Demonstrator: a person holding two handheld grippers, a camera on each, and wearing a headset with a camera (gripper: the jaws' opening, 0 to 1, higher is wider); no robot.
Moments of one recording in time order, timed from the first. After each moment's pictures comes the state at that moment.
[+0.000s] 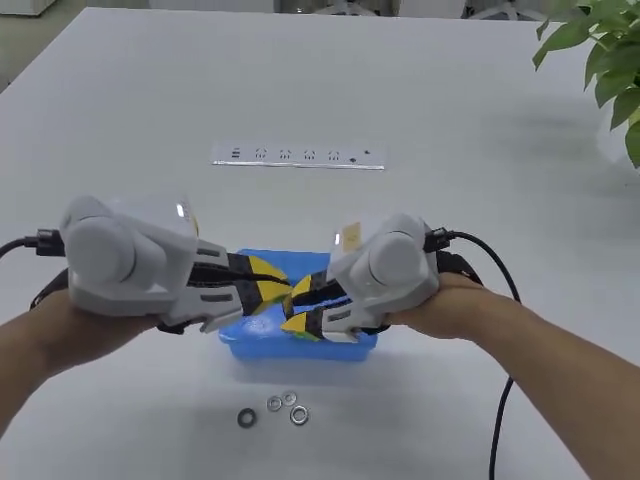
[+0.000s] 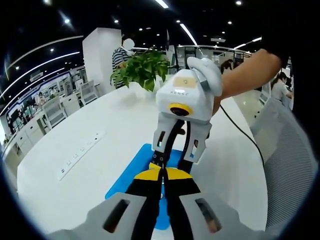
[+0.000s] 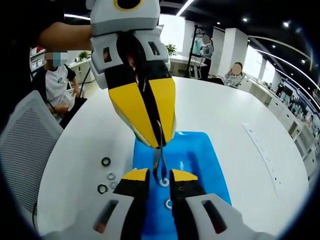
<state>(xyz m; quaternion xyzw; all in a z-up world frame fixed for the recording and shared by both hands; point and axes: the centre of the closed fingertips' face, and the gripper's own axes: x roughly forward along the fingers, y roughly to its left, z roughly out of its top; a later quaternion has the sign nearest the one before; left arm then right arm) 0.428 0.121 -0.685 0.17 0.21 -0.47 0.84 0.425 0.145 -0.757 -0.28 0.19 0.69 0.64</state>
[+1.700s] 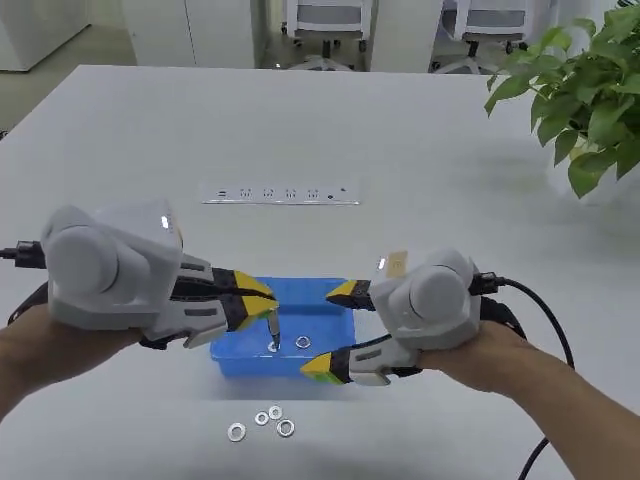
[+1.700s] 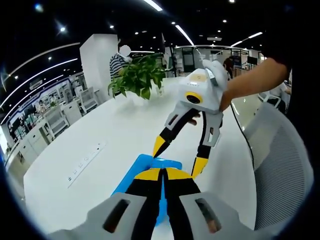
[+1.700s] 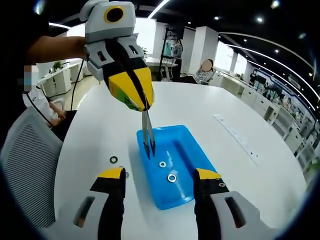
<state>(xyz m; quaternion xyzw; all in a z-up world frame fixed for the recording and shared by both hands) 0.399 0.113 -0.645 0.19 0.18 -0.47 0.84 0.412 0.086 -0.716 -0.25 0.20 0.60 0.74</state>
